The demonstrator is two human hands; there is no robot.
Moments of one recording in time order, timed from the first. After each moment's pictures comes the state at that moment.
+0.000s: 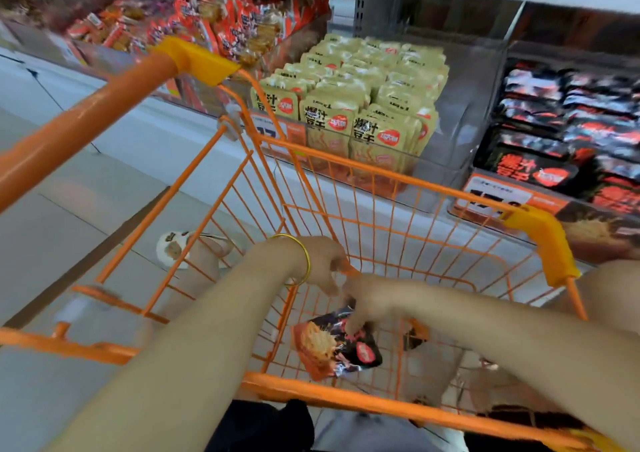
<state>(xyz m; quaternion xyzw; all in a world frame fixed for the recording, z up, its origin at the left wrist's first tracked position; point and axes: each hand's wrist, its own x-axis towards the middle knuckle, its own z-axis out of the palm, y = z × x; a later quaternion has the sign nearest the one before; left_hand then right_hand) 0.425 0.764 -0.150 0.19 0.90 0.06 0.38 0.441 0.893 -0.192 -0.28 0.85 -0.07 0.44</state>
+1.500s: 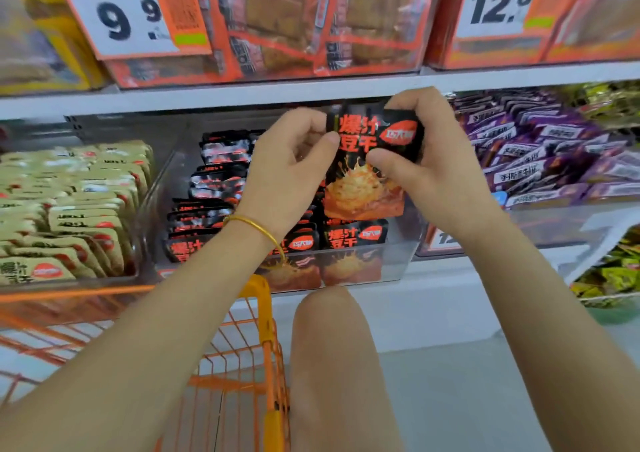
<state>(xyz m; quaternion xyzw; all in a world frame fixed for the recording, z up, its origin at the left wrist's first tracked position) 0.390 1.092 -0.019 0.35 0.72 0.59 -0.11 0.459 1.245 -0.021 -0.09 0.83 -0.43 -0.34</state>
